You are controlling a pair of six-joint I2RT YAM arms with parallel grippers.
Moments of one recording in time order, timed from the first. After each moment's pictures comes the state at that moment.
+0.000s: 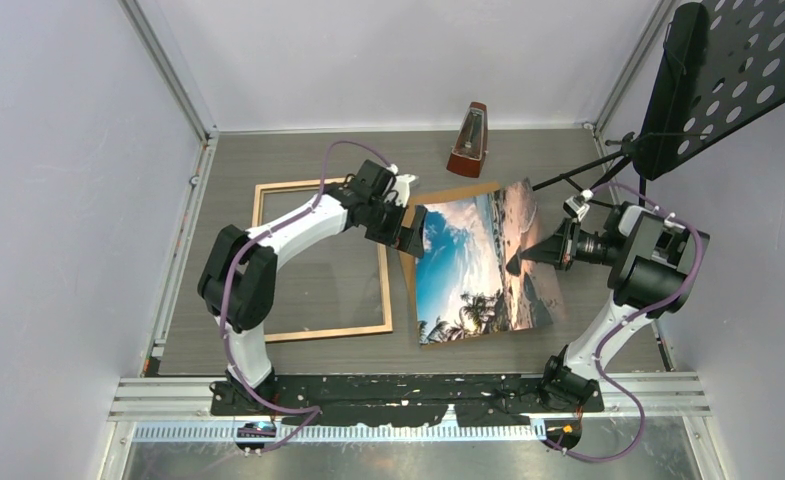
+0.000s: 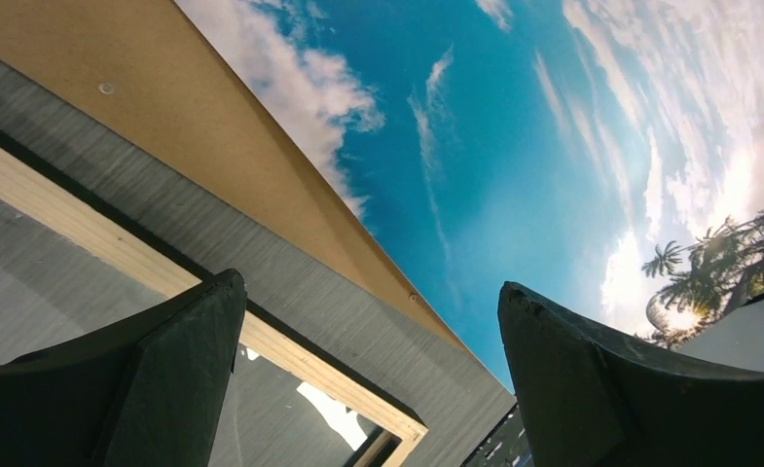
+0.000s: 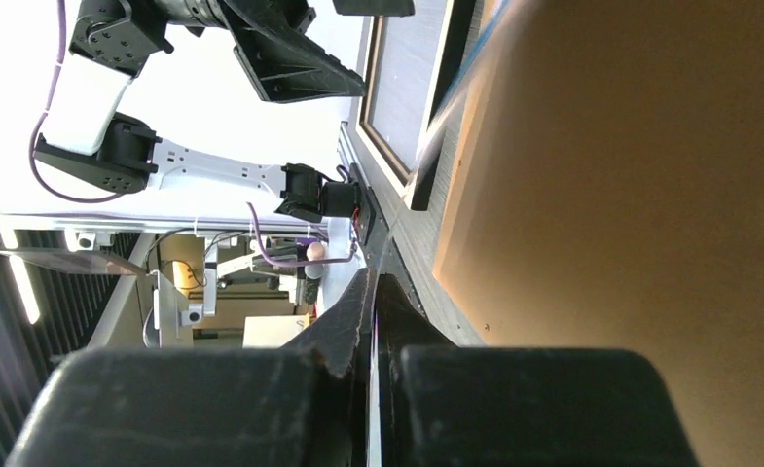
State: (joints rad) left arm -0.62 1.85 1.42 -0.53 0.41 -0.21; right arm -0.49 1.89 1.11 -1.48 -1.35 -0.98
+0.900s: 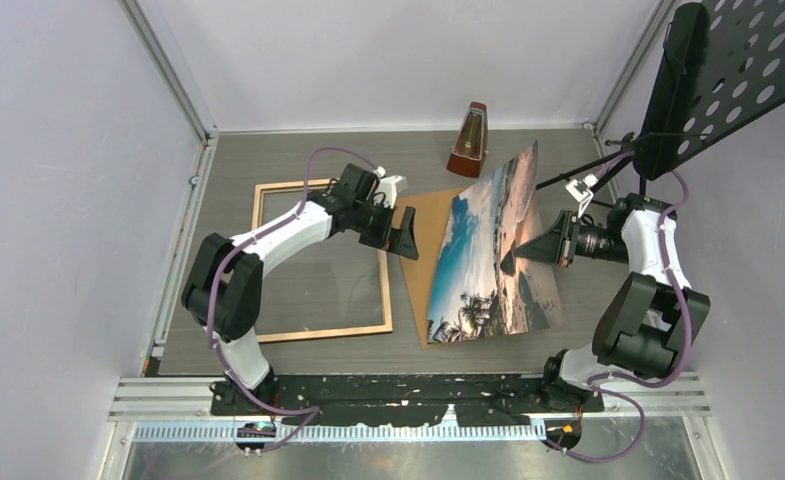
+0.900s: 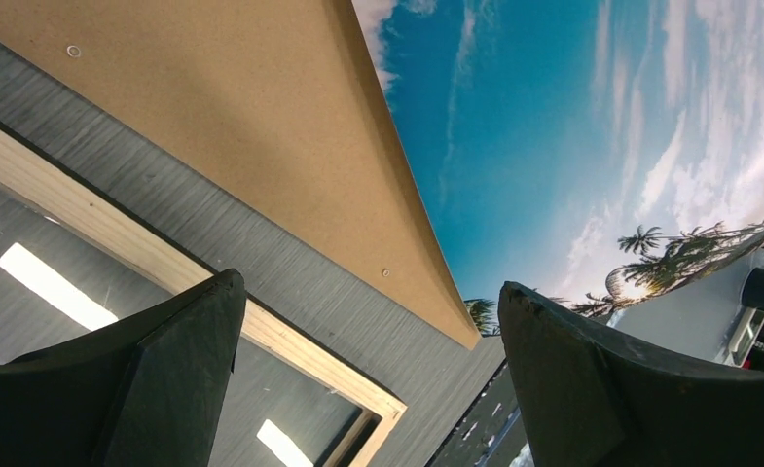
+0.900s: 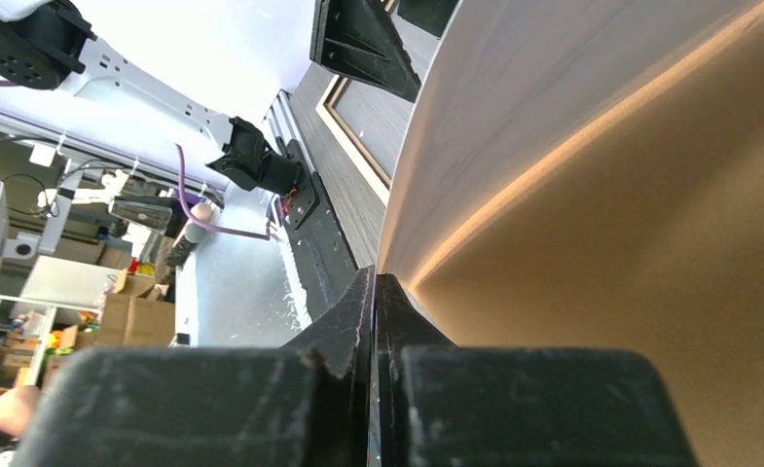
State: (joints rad) left arm -0.57 1.76 1.28 -0.44 0.55 -0.25; right arm -0.41 1.47 1.10 -1.53 -1.38 -1.06
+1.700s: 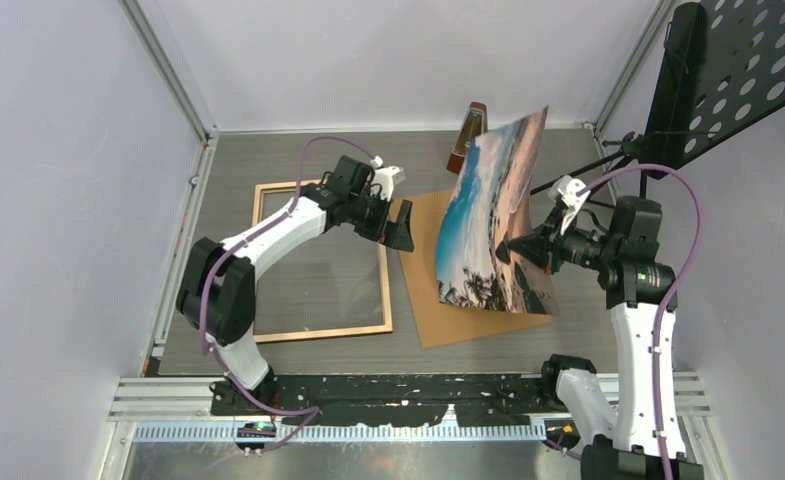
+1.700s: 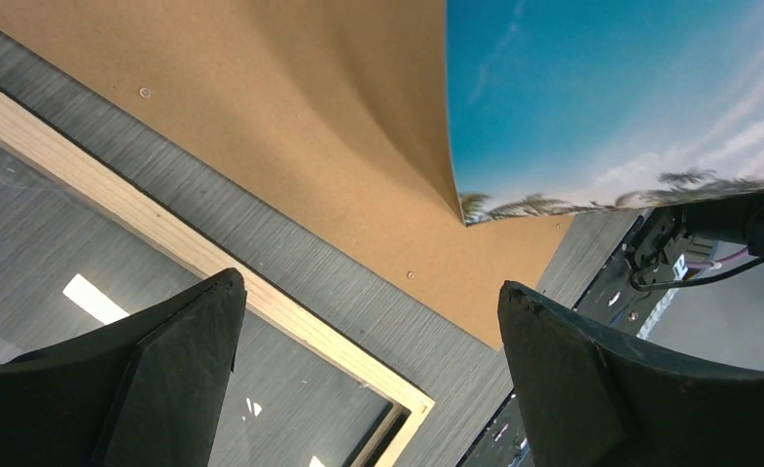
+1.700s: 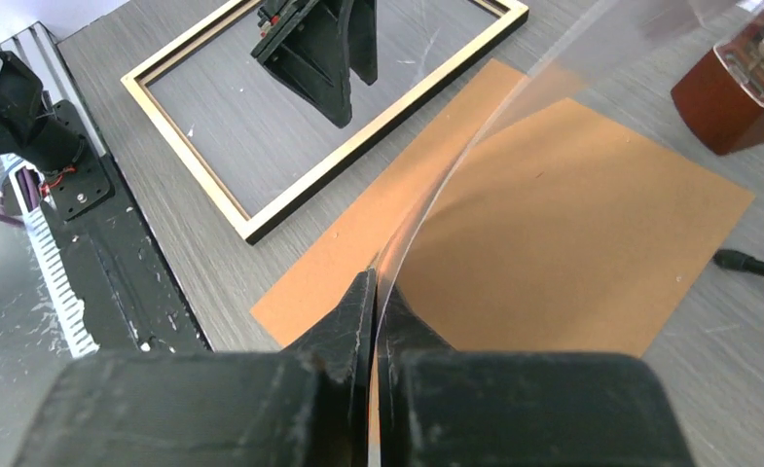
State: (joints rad) left arm -0.54 1.74 1.32 -0.48 0.51 -0.16; right arm -0.22 0.82 0.99 -0.83 -1.10 -0.45
